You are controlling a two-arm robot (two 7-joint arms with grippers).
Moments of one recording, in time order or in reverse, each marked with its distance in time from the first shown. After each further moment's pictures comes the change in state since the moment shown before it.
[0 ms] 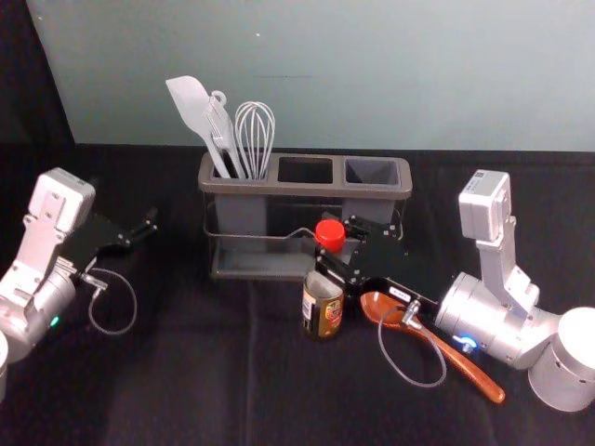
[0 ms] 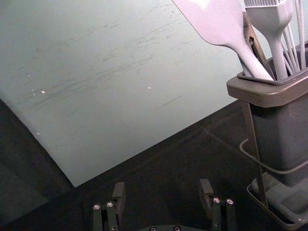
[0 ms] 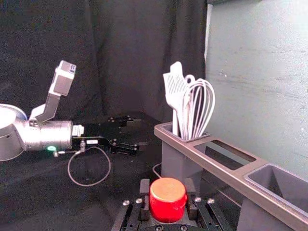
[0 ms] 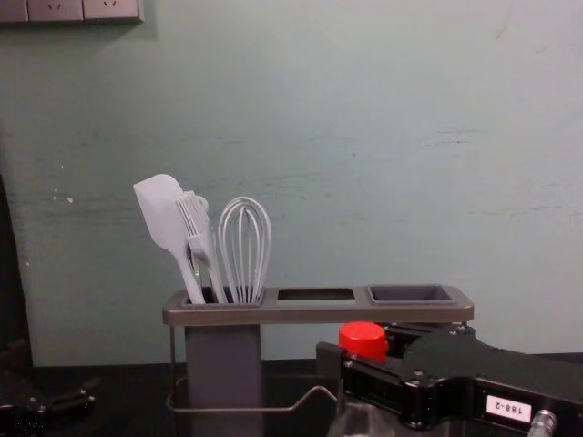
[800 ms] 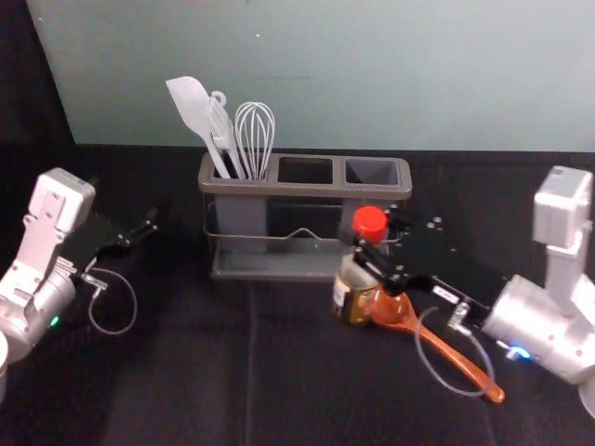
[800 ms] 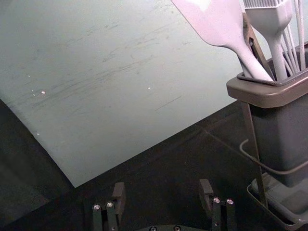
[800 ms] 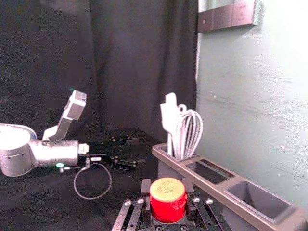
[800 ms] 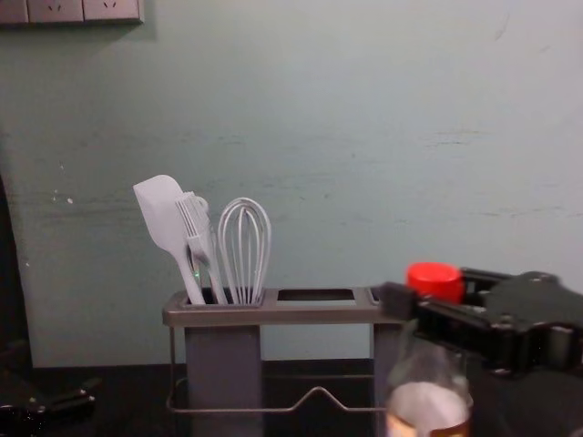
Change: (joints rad) left arm 0.000 0.000 0.000 0.000 0.000 0.000 0.000; right arm -0.130 0.097 0.097 -0.191 0.057 -0.013 -0.025
